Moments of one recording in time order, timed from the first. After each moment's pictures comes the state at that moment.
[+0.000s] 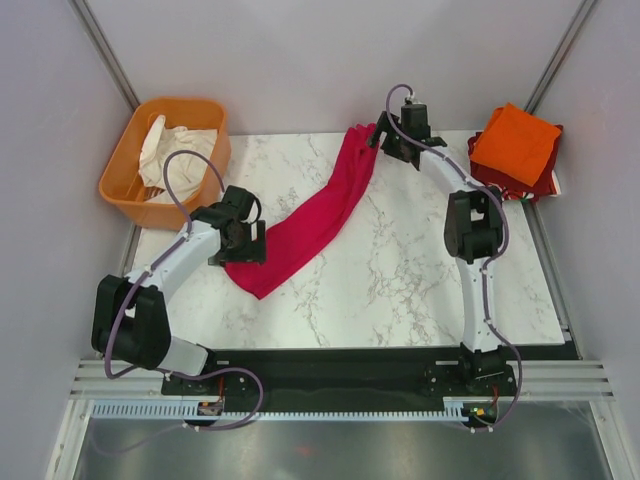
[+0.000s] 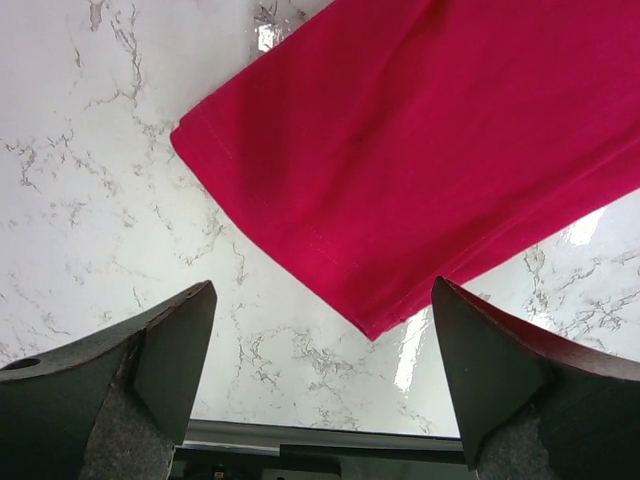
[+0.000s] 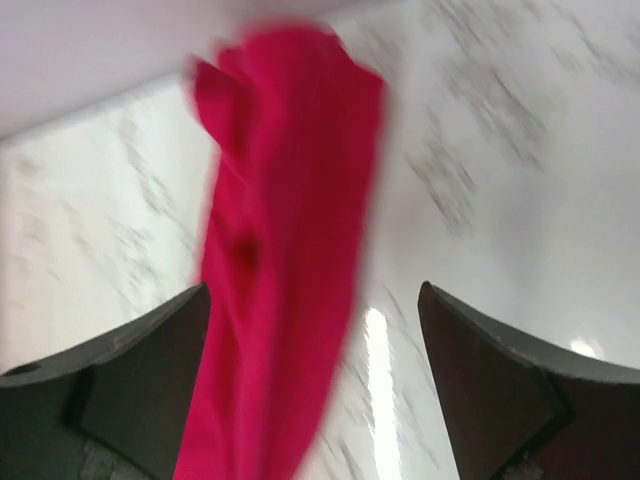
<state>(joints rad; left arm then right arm) -0.32 1.44 1.03 -0.81 -0.18 -0.36 0.18 2.45 2.16 -0.24 -0.10 0.55</state>
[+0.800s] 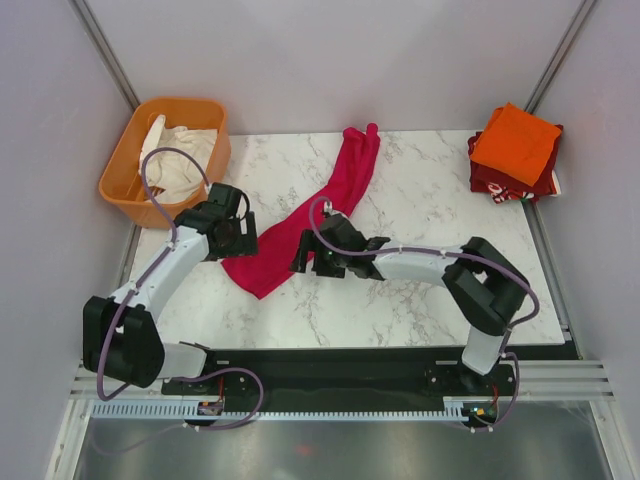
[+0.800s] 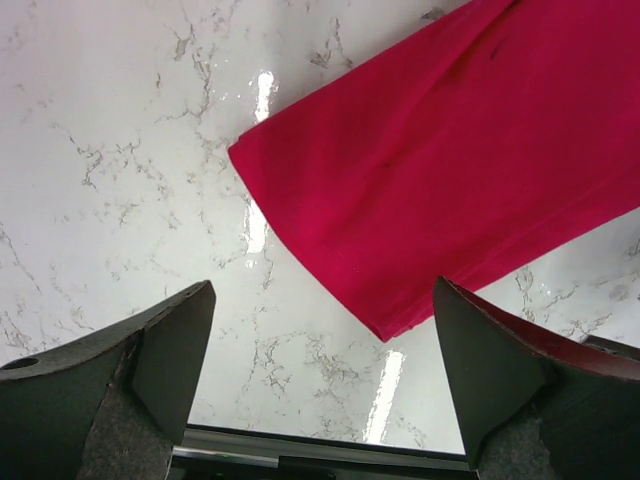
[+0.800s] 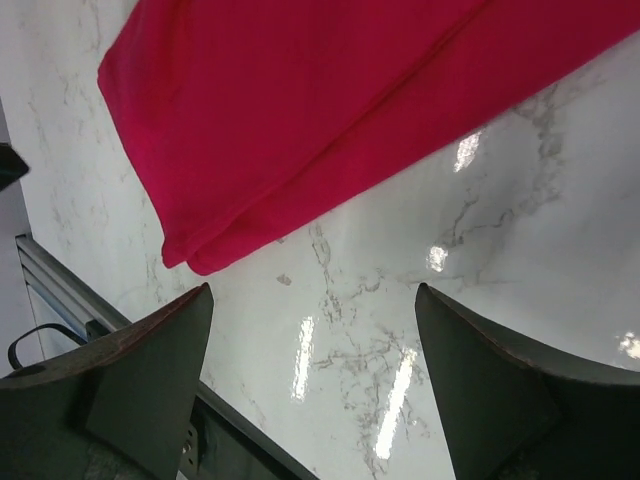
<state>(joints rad) -0.28 1.34 1.03 -0.81 -0.21 -0.37 0.84 1.77 1.05 -0.02 -0.08 0.89</state>
